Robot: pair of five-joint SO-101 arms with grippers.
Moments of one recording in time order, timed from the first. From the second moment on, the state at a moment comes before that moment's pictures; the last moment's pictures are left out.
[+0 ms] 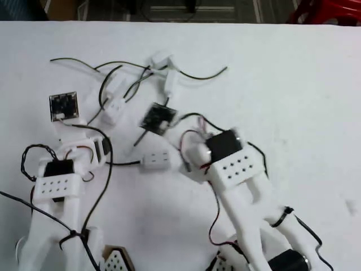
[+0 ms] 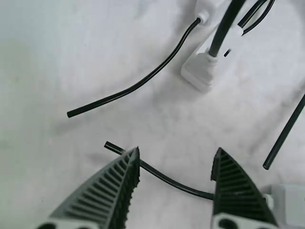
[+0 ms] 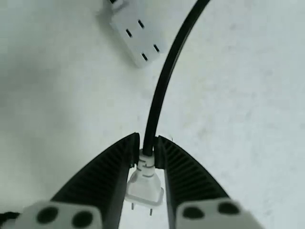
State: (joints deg) left arm -13.8 -41.0 66.6 39.5 2.9; right arm -33.3 -27.9 27.3 81.0 33.9
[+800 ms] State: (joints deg) left arm -28.9 -40.9 66.7 39.5 19.7; right arm -56.7 29.8 -19.0 83.8 24.7
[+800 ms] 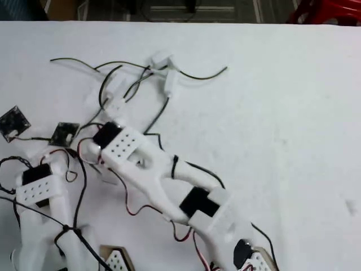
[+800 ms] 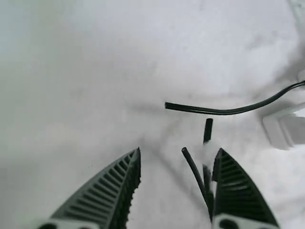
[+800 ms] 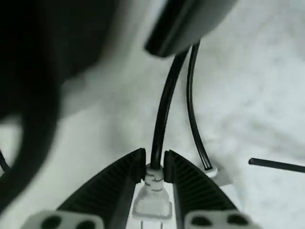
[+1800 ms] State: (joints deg) left arm -13.7 -41.1 64.5 46.9 2.2; right arm -22.3 -28.2 11.7 98.0 25.9
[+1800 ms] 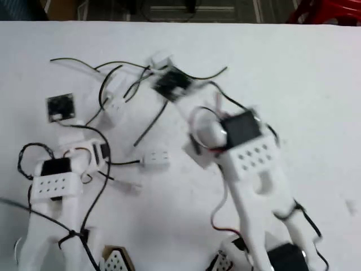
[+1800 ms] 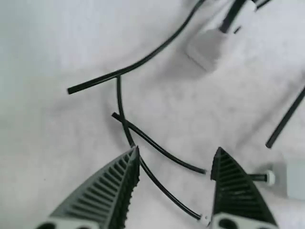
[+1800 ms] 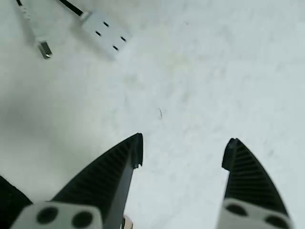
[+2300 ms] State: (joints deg) left arm 1.8 -41.2 58.8 60.6 -28.0; right arm -8.4 -24.7 40.9 78.6 25.8
